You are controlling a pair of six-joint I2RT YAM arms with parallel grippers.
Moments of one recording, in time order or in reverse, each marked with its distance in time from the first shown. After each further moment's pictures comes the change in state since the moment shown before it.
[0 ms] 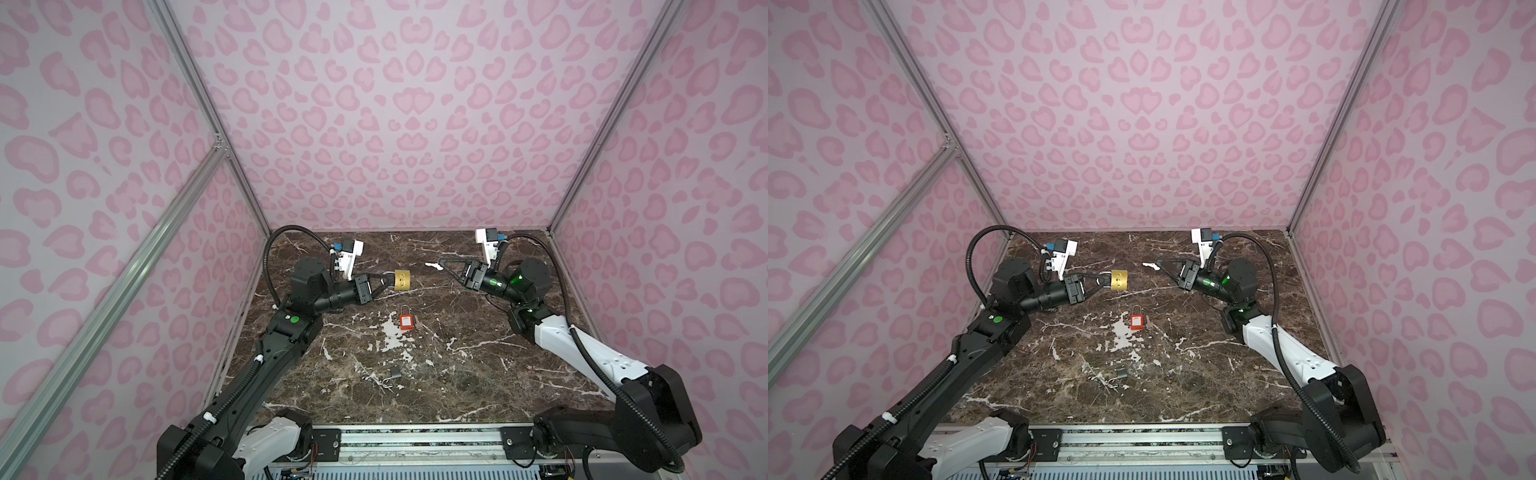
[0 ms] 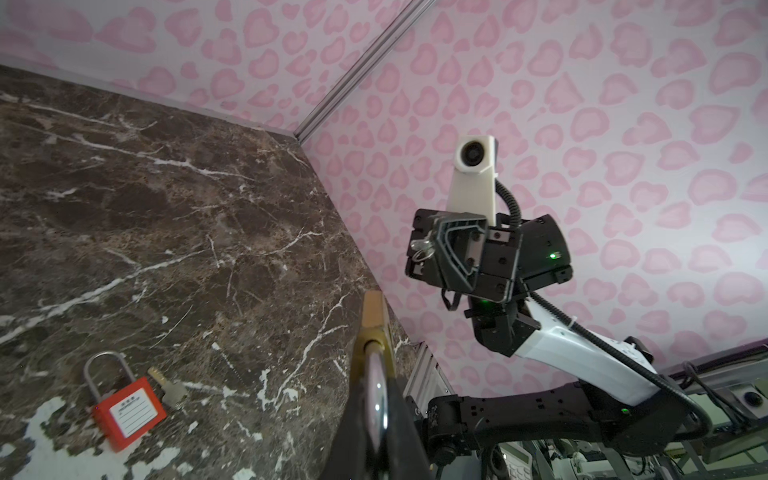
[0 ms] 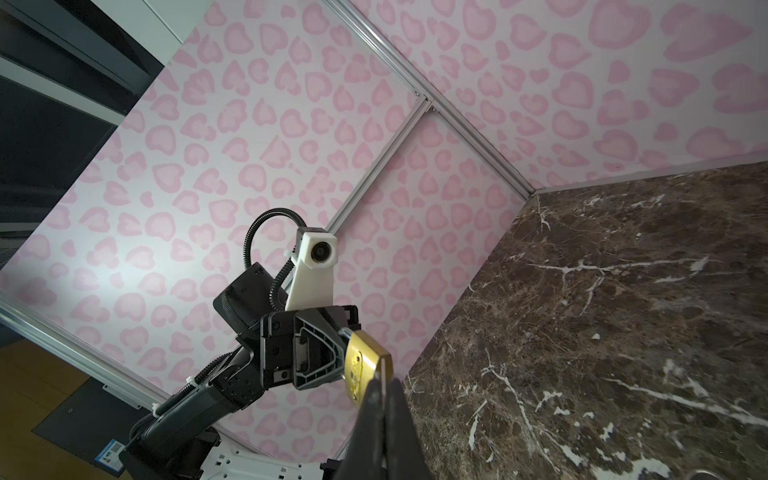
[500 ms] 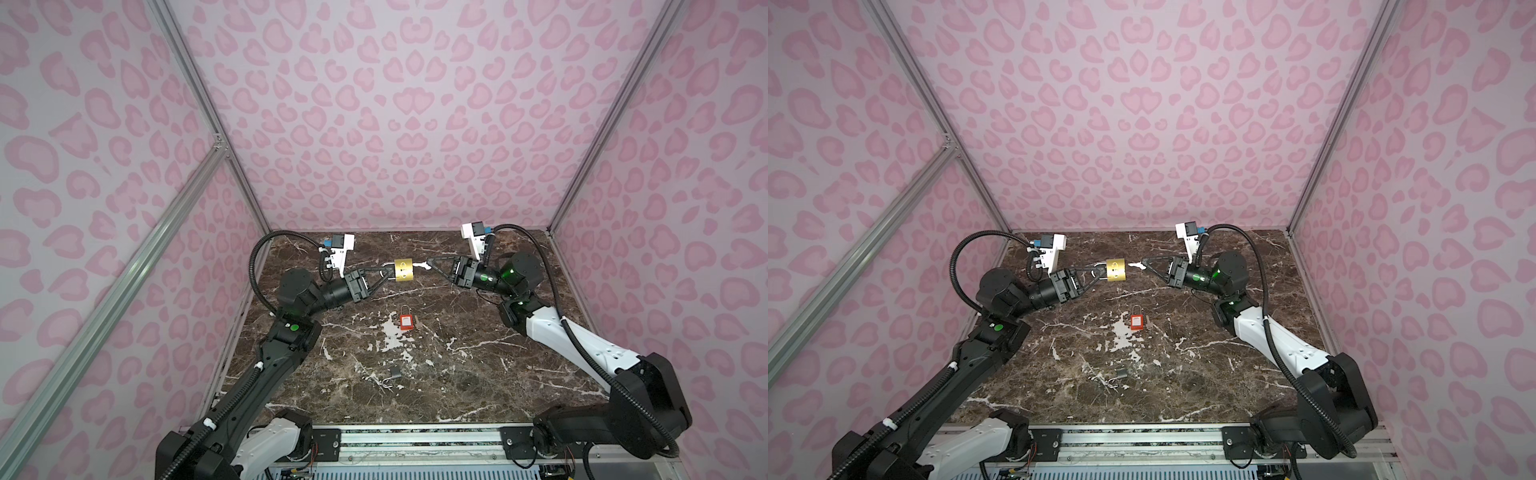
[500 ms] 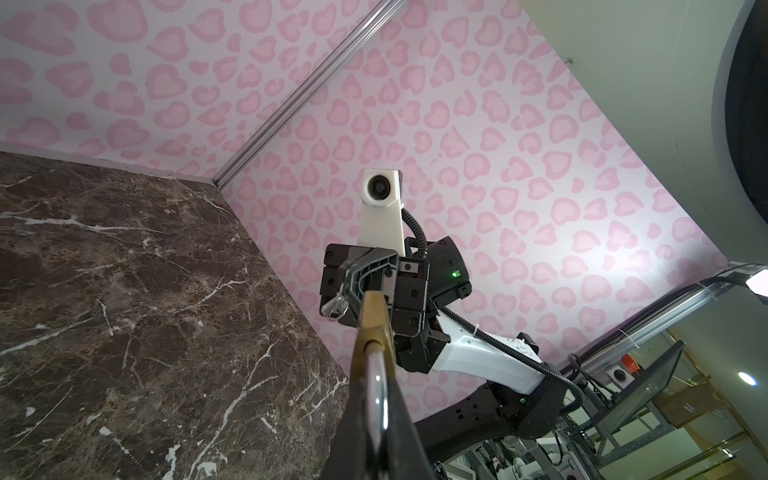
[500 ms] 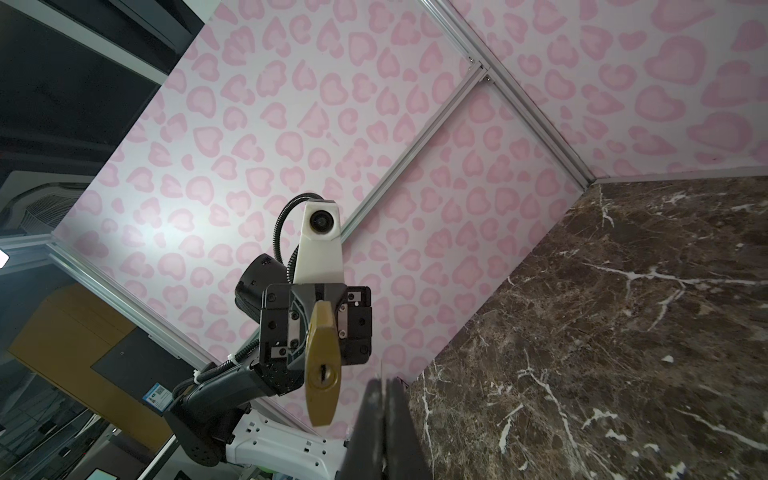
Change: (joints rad) left arm 0.011 -0.061 -0.079 0.449 0.076 -0.299; right arm 0.087 0.090 0.103 0.058 -0.081 0.025
